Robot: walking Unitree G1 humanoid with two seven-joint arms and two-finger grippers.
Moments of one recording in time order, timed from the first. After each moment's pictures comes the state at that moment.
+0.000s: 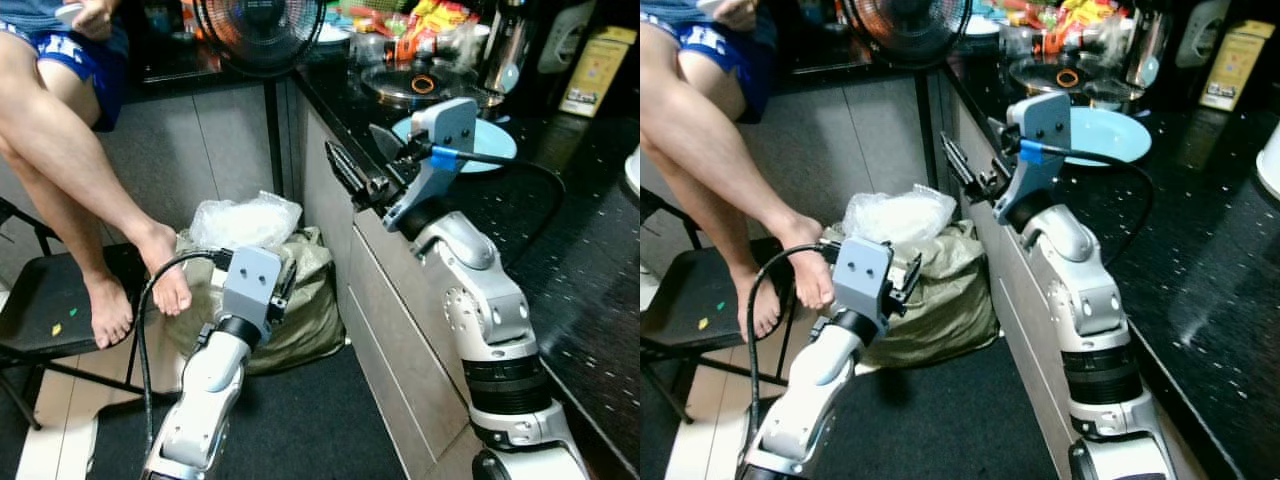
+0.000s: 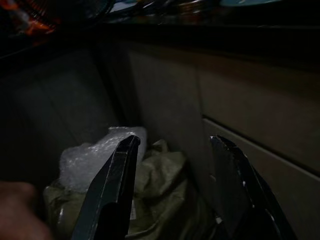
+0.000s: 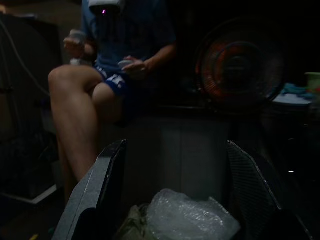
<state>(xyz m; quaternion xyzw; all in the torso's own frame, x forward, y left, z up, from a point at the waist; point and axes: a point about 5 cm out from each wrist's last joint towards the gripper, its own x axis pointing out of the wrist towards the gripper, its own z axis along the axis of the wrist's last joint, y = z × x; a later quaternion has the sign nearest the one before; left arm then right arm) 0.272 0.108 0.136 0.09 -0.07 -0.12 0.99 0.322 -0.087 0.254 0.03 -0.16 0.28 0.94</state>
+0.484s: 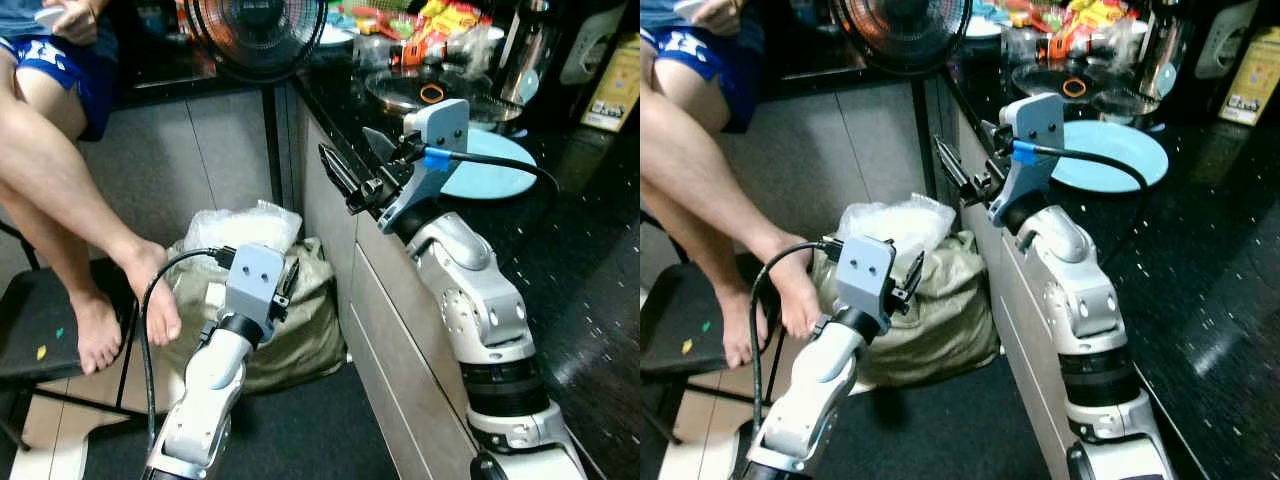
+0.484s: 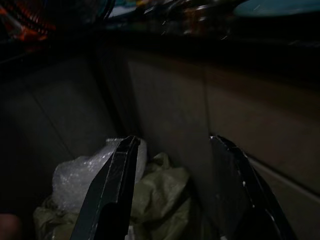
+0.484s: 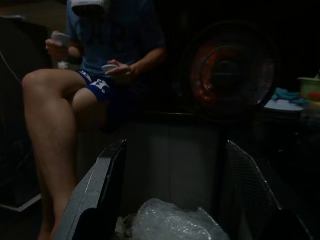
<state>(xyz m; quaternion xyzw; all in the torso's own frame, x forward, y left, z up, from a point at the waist) 0.272 0.104 0.136 0.09 -0.07 -0.12 0.99 0.320 -0.087 0.256 0.03 -0.16 0.28 0.94</state>
